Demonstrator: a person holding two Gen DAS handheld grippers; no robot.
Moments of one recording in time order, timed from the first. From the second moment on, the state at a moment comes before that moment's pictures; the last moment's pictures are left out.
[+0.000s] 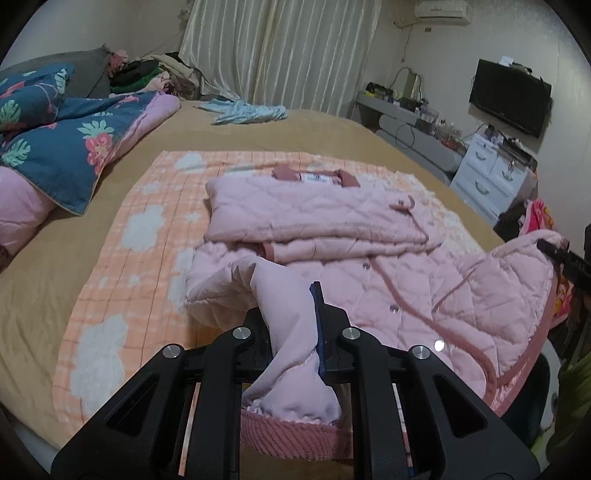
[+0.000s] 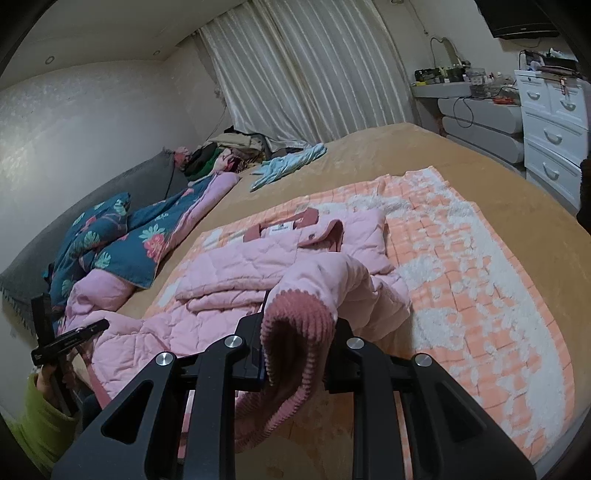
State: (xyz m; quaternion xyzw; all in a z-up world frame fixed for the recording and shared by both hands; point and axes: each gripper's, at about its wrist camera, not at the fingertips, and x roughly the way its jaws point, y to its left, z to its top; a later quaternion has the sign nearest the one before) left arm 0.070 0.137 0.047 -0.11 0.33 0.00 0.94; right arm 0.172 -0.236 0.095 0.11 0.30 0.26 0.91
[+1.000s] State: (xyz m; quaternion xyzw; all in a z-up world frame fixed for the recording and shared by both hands) left arm 0.141 0.165 0.102 -0.11 0.27 0.06 0.95; right arm 0.248 -0.233 0.133 0.15 0.30 0.23 0.91
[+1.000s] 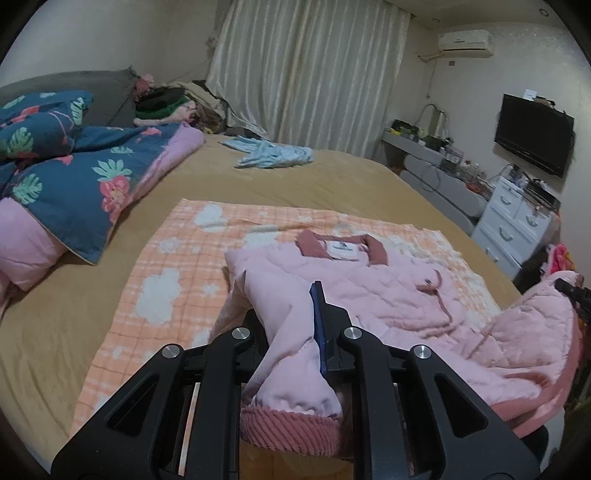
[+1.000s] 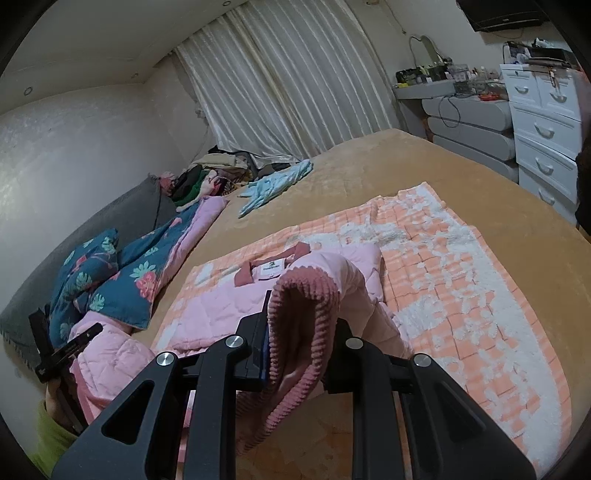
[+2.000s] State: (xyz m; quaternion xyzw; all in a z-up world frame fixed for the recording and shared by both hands) left arm 0.227 0.186 0.087 -0.10 0.30 0.12 0.94; right arm 0.363 -0.244 0.107 0.33 0.35 0.24 0.84
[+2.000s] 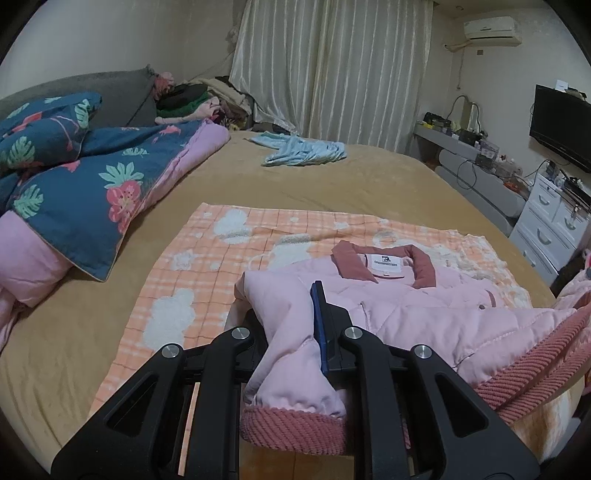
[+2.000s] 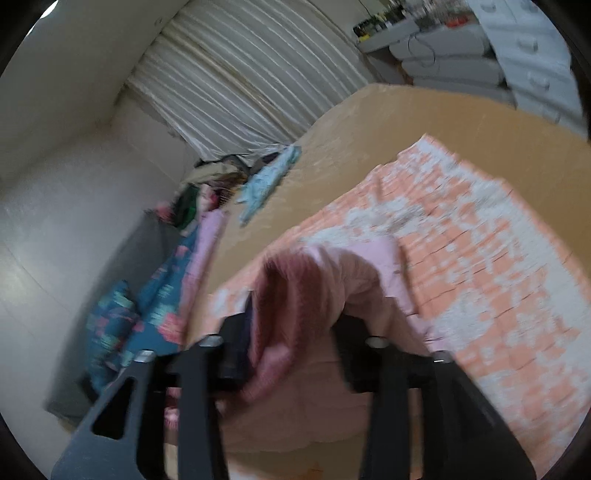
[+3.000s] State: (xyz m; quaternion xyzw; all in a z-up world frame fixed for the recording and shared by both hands) left arm 0.258 0.193 0.081 -0.11 0.32 0.14 0.93; right arm 0.361 -0.225 0.000 0.17 0.32 0.21 0.91
